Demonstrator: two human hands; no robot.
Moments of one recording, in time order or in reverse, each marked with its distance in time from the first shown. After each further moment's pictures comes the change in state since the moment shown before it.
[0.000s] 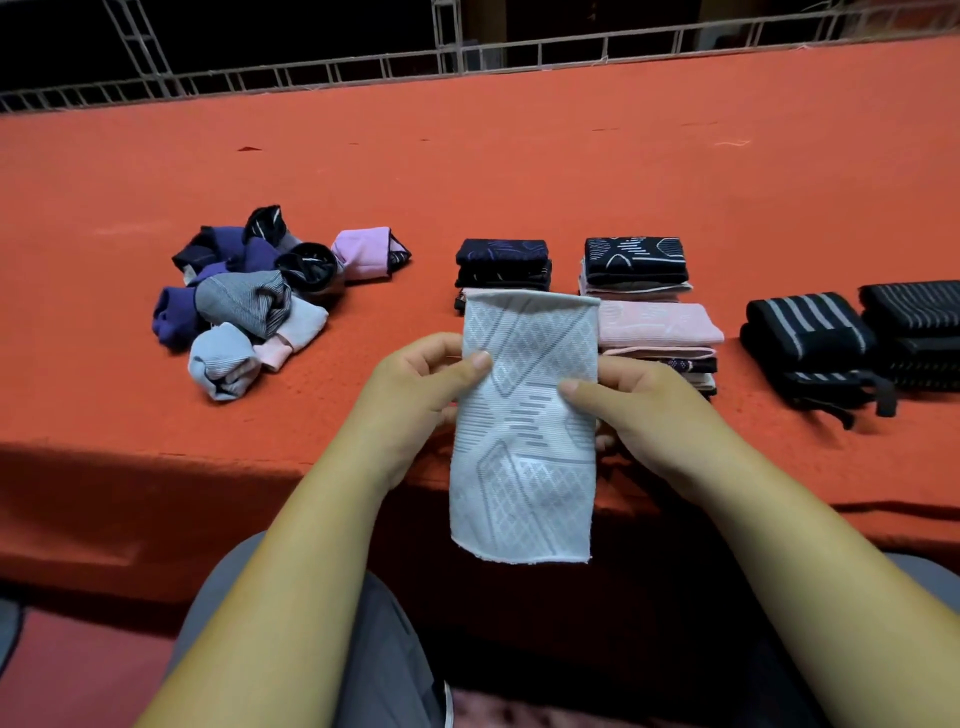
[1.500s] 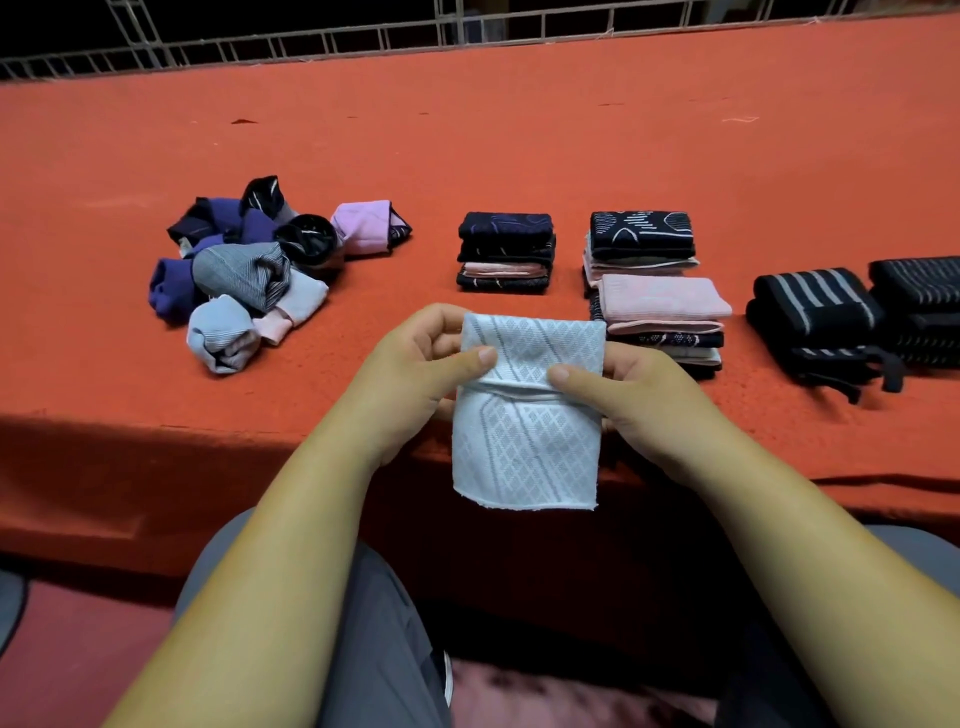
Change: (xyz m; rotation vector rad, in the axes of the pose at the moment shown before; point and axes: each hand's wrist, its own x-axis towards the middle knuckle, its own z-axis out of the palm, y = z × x) left_hand -0.014 0.007 -0.003 0.124 -0.072 -0.008; right_hand -0.010 0.001 0.010 0.085 -0.050 -0.009
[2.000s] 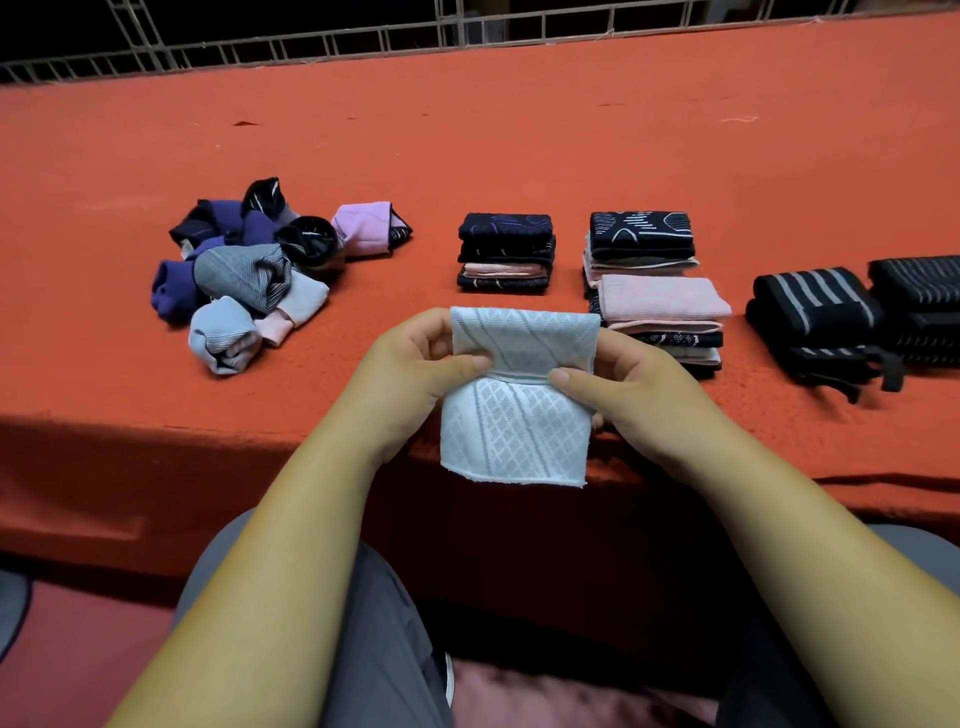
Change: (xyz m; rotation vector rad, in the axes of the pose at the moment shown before) left_hand 0.010 -0.015 -0.006 -0.026 0.036 0.048; right_hand 0.003 0.002 -0.001 -0.073 0.005 -0.074
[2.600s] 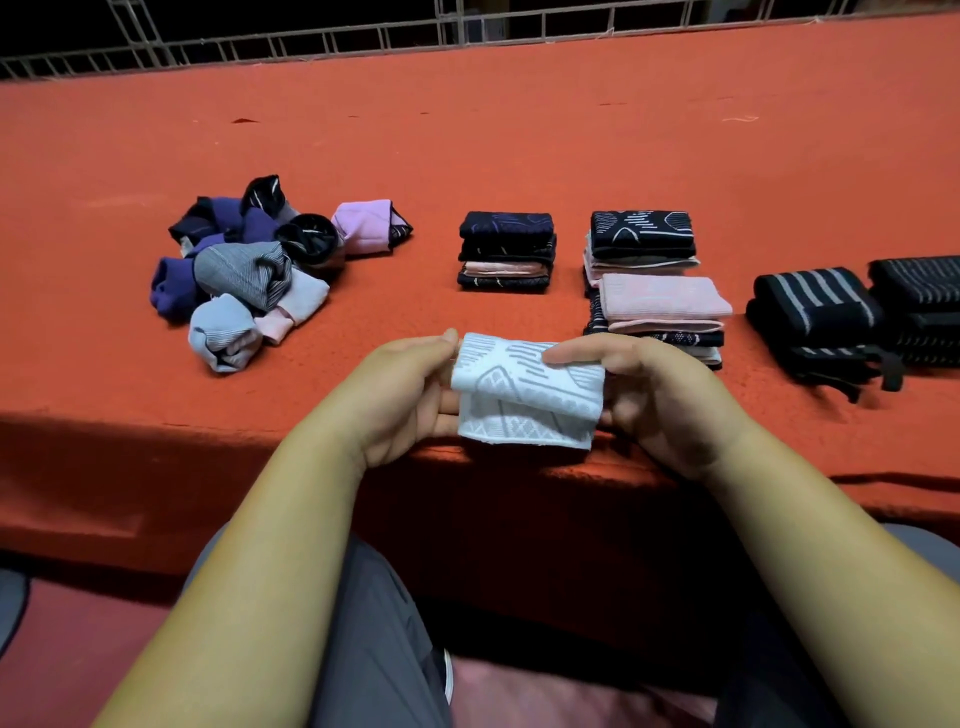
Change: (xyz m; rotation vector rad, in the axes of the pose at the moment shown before) left_hand -0.001 0.008 -0.001 -0.217 -0.113 -0.360; right_hand 0.004 0.001 -0.007 0.334 -0.102 0.069
